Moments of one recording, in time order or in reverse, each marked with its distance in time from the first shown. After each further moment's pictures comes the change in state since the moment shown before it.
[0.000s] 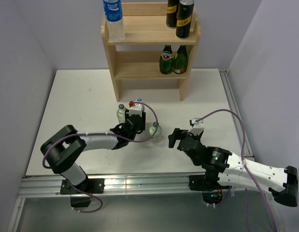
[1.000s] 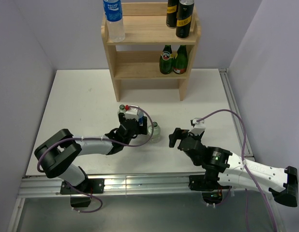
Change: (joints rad) left arm -0.001 -0.102 -0.065 -0.042 0.096 -0.010; right arm 0.000 -0.006 0.000 -0.008 0.018 0.015
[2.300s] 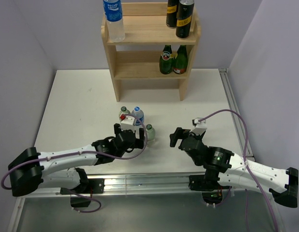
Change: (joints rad) left arm -0.217 -0.400 0.008 -0.595 -0.074 -0.241; right arm -0.003 -0.021 0.013 -0.029 0.000 0.011
